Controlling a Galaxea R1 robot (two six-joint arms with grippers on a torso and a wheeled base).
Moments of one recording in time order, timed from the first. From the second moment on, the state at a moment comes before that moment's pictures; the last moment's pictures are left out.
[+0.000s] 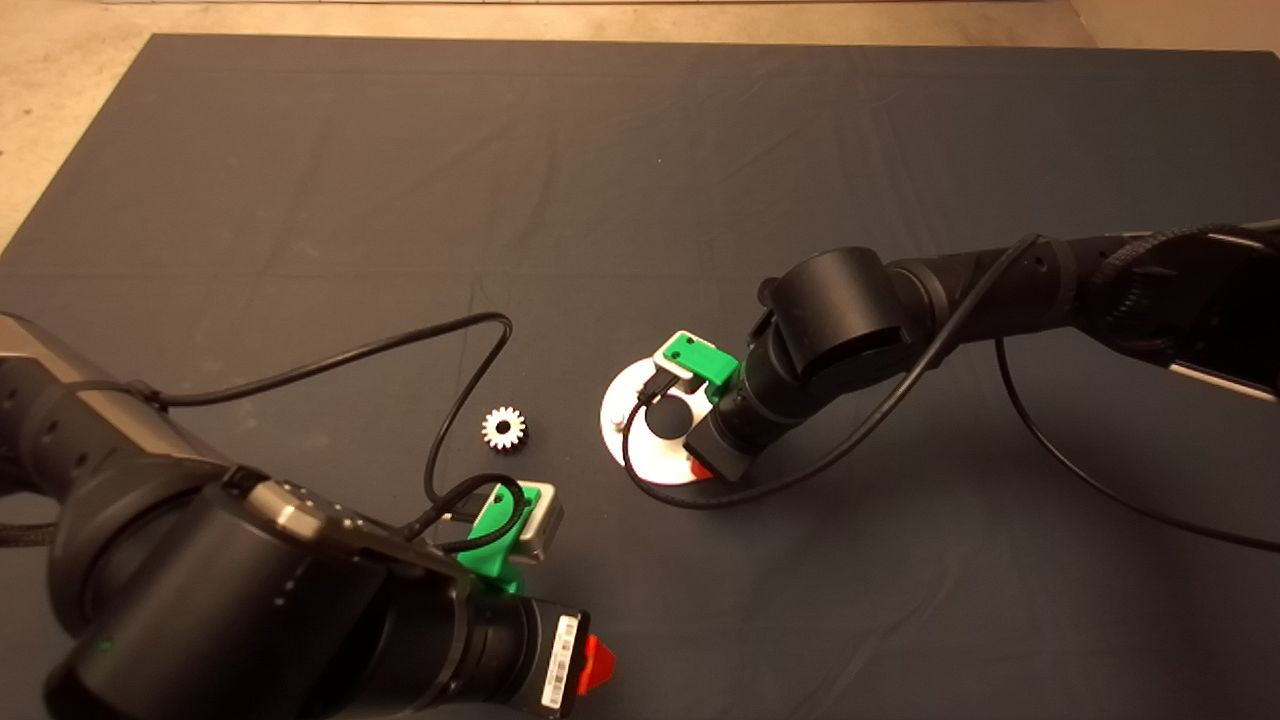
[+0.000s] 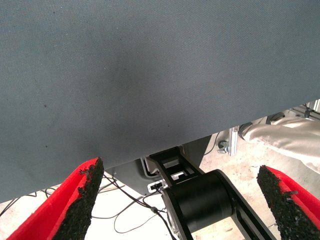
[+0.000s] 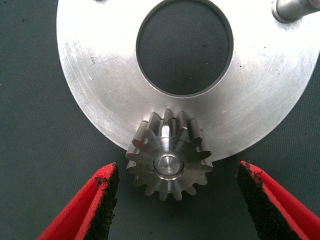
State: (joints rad) left arm -0.23 2.49 -0.34 0.55 1.53 -1.91; right arm 0.25 2.77 -1.00 -0.47 -1.53 0.98
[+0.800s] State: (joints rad) left arm -0.23 2.49 -0.34 0.56 1.53 -1.91; right arm 0.43 2.70 -0.94 -0.43 -1.53 0.99
